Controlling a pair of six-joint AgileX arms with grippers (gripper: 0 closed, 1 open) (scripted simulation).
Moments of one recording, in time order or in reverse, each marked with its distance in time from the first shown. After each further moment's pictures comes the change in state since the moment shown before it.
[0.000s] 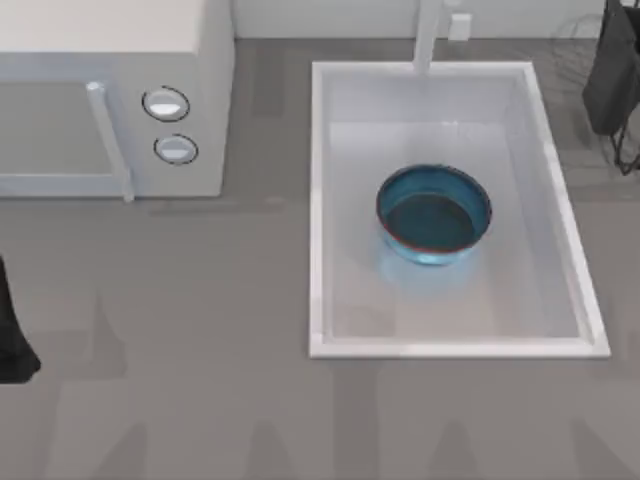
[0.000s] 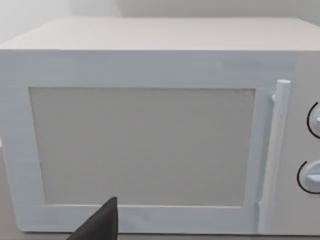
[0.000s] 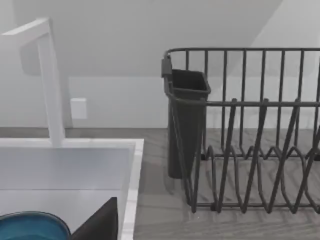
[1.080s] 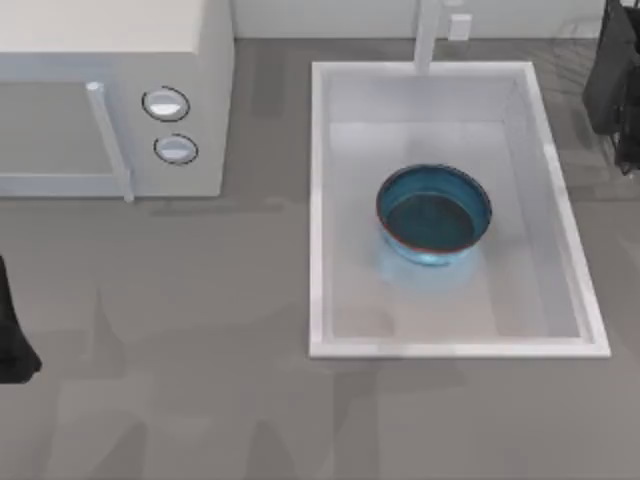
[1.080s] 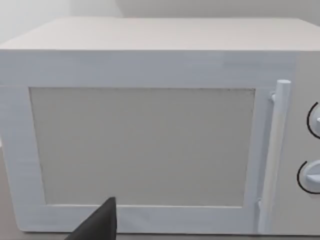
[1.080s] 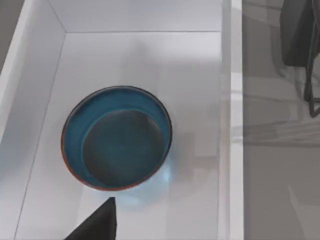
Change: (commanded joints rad) left arm 0.000 0.000 0.000 0.000 0.000 0.000; right arm 0.200 1.199 1.027 -0.547 0.007 0.176
